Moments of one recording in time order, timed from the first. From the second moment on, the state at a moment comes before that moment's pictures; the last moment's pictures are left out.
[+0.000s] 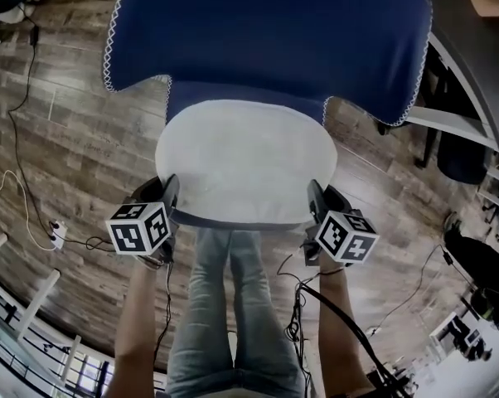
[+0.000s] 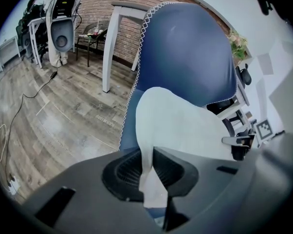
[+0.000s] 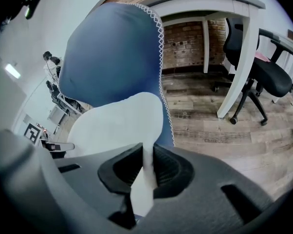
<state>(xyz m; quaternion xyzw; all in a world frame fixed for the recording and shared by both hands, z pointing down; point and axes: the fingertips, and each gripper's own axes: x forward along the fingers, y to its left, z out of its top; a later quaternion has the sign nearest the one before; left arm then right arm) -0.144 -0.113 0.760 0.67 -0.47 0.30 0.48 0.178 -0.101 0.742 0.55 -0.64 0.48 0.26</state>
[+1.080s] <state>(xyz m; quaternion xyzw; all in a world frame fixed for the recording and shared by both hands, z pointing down) -0.151 -0.120 0.794 0.64 -0.50 0.34 0.48 0.191 -0.115 0.786 0.57 -0.60 0.47 0.31</state>
